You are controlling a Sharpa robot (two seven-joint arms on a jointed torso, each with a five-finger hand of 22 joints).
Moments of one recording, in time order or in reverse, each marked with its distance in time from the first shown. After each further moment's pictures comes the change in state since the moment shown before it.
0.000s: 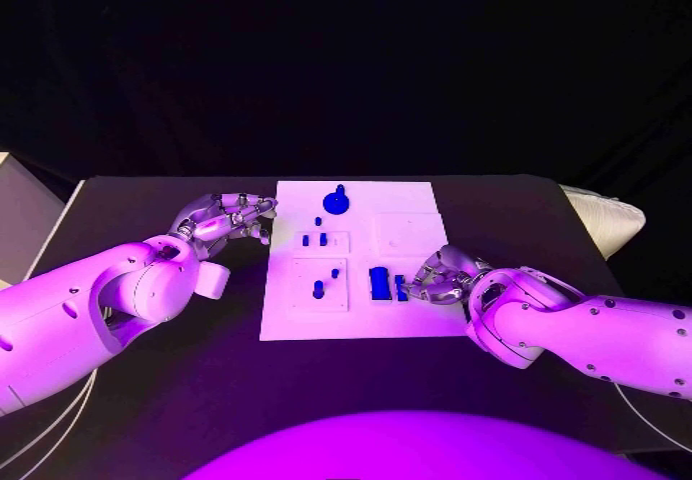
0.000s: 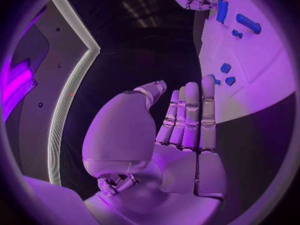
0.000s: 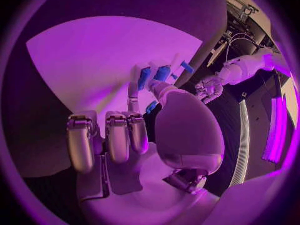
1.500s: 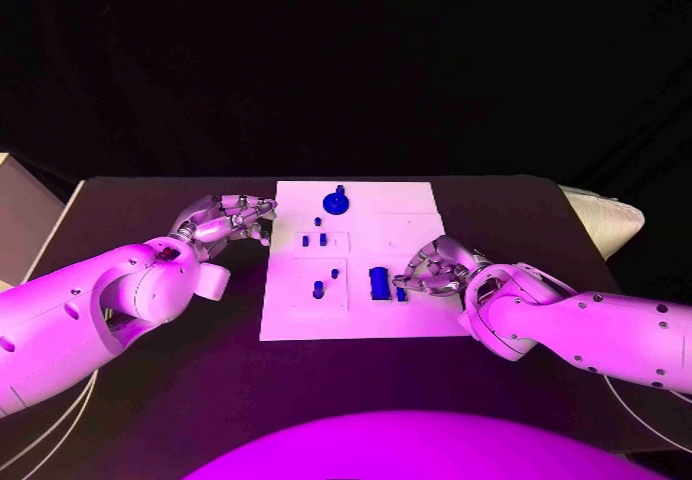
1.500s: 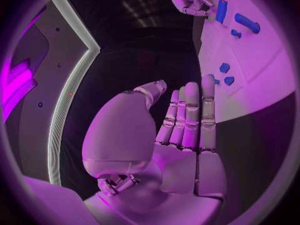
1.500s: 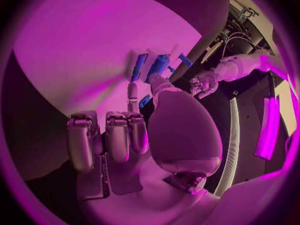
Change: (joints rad) left arm -0.005 0.003 0.000 -0.007 0.000 -0.001 0.003; left_hand 0.004 -0.004 0.000 0.000 0.000 0.000 0.000 0.000 0.000 -0.003 0.004 0.004 -0.001 0.000 0.000 0.000 0.000 0.000 0.000 0.000 0.000 -0.001; right arm -0.005 0.034 -0.001 -0.076 0.033 -0.078 0.171; right_hand 0.122 0.025 -0.243 0.041 -0.152 -0.038 0.026 -0.049 -0.041 0.000 0.012 -0.003 0.000 -0.002 0.006 0.000 0.000 0.000 -0.002 0.006 -0.031 -0.001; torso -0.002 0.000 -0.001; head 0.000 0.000
